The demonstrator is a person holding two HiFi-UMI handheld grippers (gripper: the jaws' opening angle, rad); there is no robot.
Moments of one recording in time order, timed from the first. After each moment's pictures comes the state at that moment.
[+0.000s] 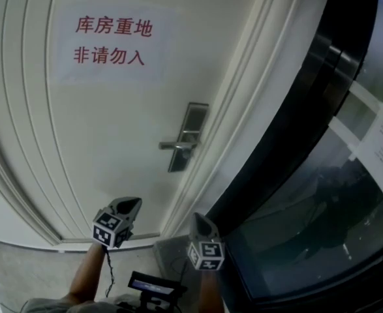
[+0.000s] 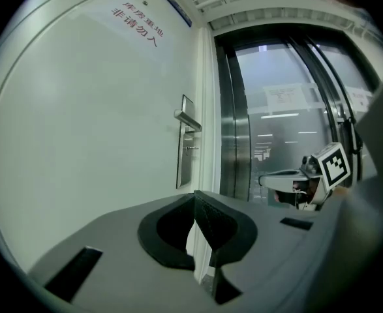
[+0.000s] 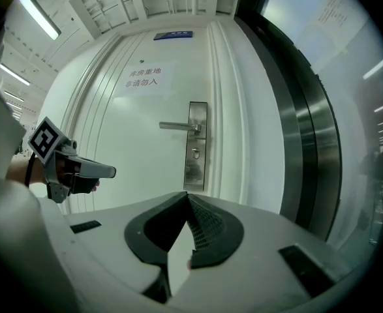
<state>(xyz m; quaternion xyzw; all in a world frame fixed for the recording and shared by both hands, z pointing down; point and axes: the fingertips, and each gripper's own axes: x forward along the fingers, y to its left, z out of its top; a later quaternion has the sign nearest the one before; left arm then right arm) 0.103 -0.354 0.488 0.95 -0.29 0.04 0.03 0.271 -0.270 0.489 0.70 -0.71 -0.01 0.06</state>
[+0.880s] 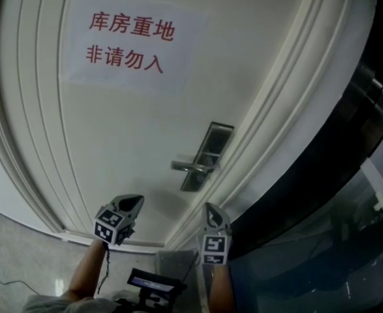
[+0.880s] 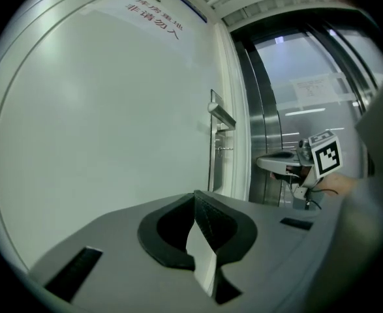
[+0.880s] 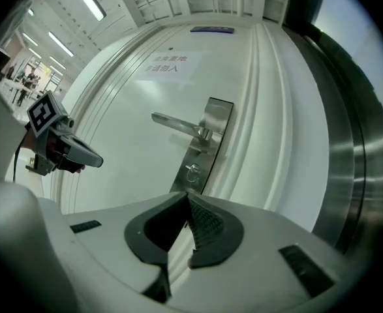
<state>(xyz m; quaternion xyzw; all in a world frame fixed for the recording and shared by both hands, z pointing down) 0.100 -0.424 0.486 0.92 -0.39 0.03 0.05 0.293 -0.385 0.433 0.63 -0.75 -0.13 0.15</state>
